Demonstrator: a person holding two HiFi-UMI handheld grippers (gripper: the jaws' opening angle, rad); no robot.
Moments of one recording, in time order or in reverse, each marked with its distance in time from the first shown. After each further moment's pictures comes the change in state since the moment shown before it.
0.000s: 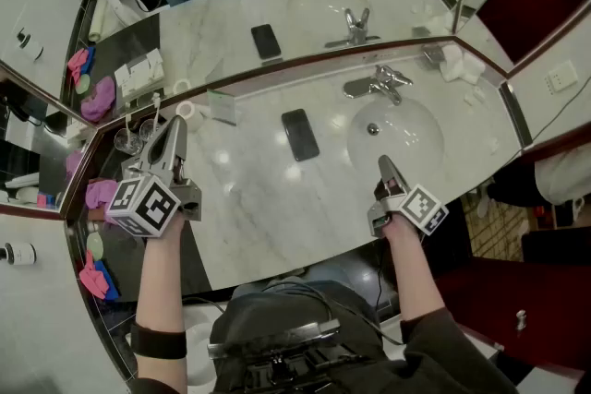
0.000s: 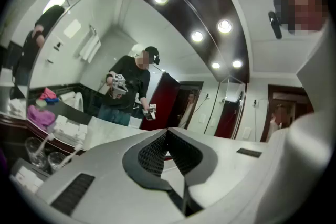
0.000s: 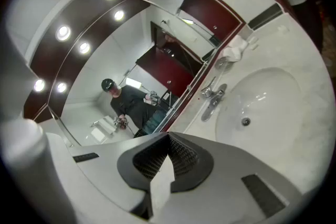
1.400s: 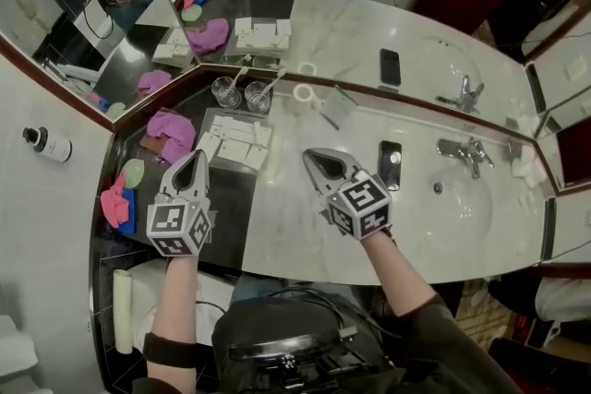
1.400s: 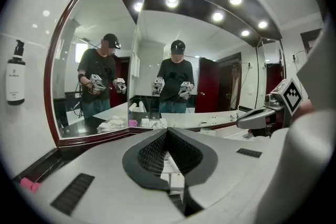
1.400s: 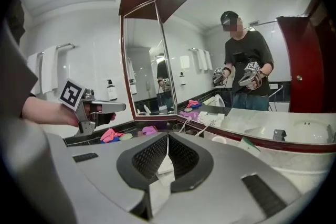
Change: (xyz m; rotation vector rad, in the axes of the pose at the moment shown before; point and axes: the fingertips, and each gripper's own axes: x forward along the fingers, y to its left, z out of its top) left arm -0.210 0.178 -0.044 0.208 0.126 0.509; right arm 0.122 0.343 -0.285 -0.965 0.542 0.681
